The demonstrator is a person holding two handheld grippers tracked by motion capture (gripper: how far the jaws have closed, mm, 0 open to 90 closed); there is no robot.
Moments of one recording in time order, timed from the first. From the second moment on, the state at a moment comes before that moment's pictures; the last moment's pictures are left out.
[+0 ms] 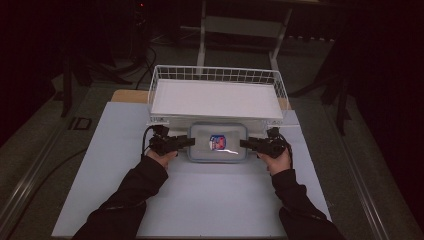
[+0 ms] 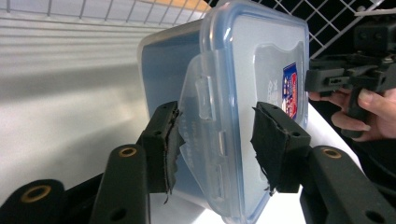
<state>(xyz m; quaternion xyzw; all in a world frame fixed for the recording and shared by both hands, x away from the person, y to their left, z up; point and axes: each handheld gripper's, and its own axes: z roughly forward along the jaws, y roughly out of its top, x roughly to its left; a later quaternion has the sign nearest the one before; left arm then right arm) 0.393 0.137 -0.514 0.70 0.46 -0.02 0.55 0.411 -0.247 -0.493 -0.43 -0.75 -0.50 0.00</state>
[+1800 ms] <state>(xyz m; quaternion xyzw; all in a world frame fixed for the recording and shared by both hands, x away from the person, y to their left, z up) 0.304 0.148 -0.472 0.75 0.36 0.11 0.54 0.335 -0.208 -0.470 -0.36 -0.78 -0.50 -0.08</state>
